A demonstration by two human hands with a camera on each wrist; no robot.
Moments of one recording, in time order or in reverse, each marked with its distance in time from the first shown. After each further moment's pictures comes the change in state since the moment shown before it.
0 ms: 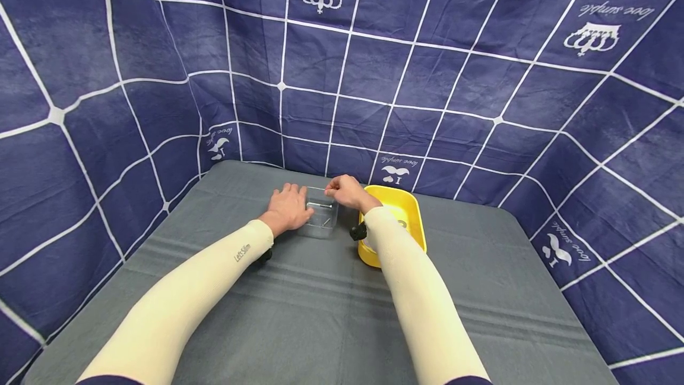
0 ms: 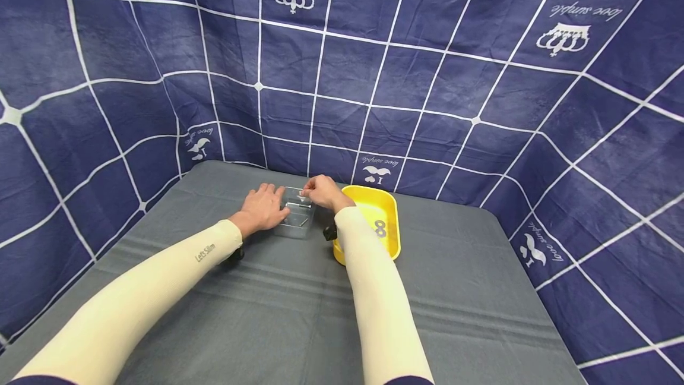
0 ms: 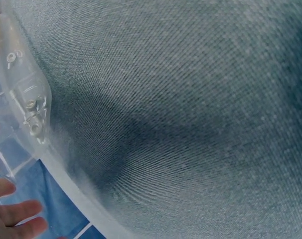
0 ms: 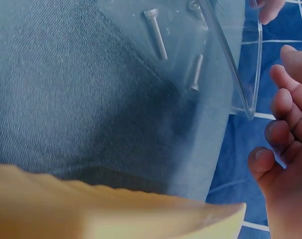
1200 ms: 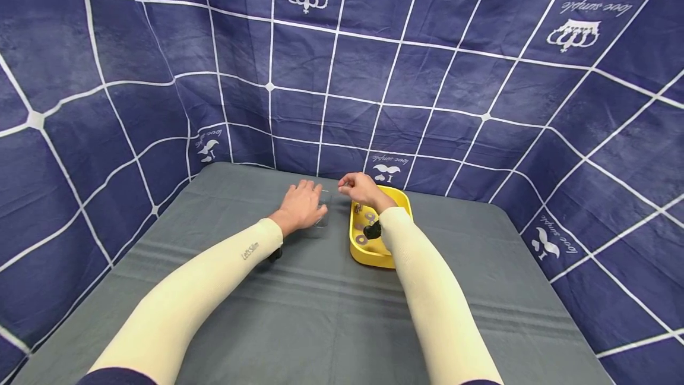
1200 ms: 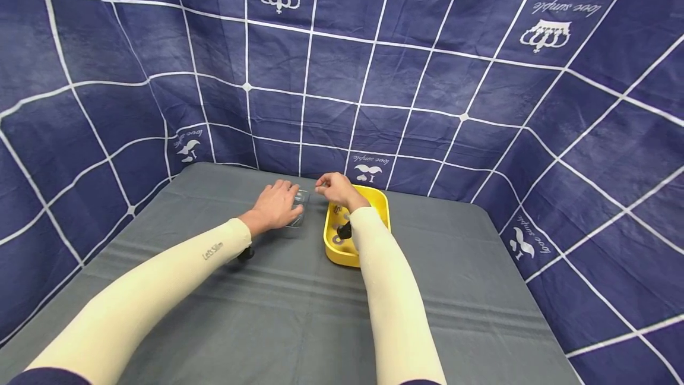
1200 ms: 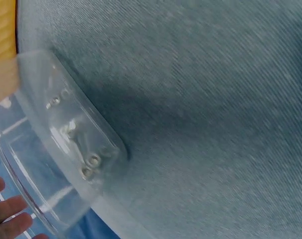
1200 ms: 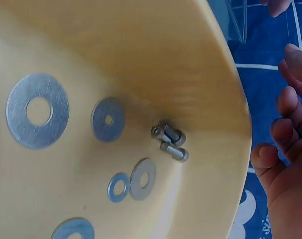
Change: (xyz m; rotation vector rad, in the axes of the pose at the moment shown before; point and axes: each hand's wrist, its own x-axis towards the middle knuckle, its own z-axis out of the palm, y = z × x) left_hand 0.014 0.047 -0.007 0.022 0.091 0.138; right_hand -0.028 0.036 -0.034 0.050 0.087 0.028
